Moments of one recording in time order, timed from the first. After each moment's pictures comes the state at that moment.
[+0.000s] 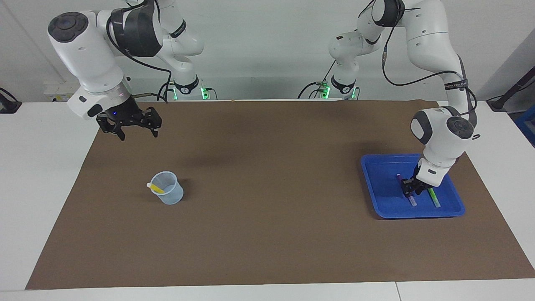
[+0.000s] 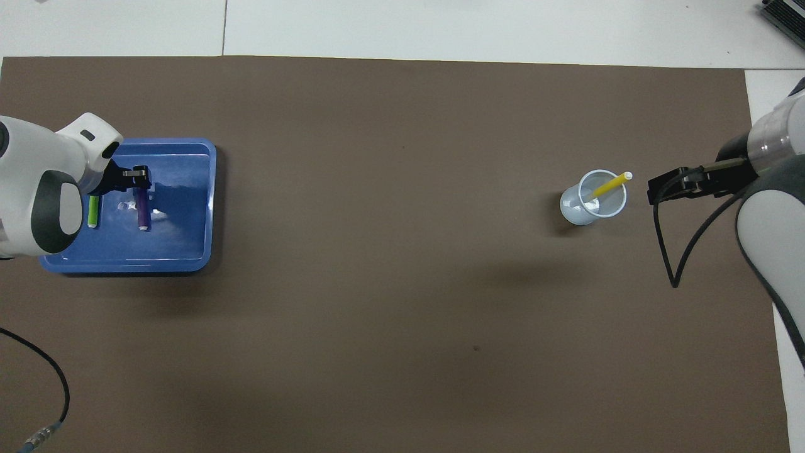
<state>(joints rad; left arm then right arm) 0.23 0.41 -0.16 -1.86 0.13 2.39 -0.07 -0.02 0.08 0.04 -1.61 -0.01 1.66 -0.07</state>
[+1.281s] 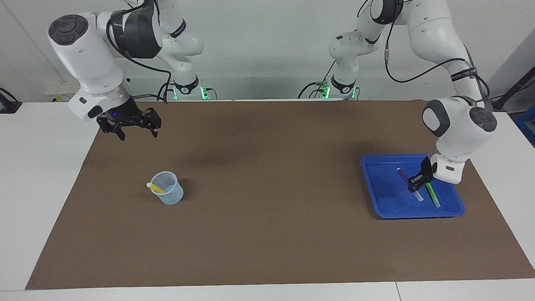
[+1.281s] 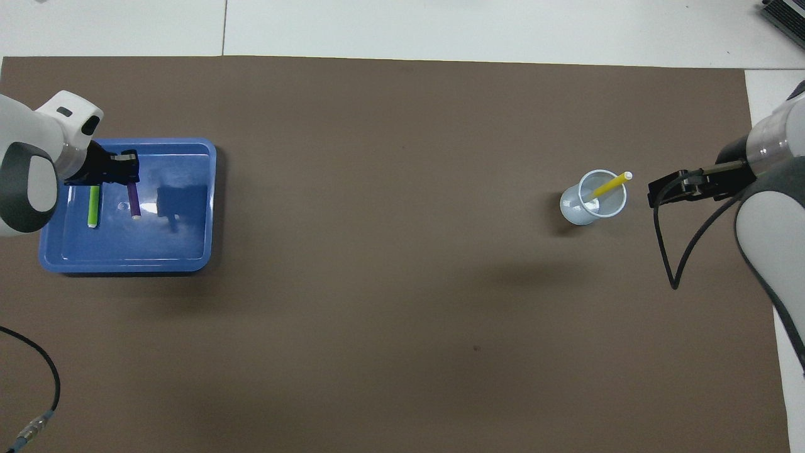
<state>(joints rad) 0.22 0.37 -0.18 -1.71 -0.01 2.14 -0.36 -0.02 0.08 0.04 -1.63 -0.01 1.67 -0.07</state>
